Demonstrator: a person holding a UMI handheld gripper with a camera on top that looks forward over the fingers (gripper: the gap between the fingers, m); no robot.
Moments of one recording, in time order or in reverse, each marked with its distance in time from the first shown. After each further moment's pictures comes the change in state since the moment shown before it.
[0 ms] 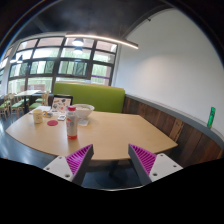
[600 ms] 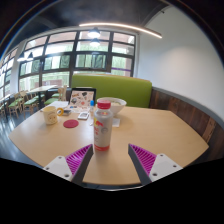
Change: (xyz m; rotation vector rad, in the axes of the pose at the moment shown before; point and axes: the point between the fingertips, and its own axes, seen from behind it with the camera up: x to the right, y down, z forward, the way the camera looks) arm -0.166 0.001 0.136 -0.076 -0.222 -0.001
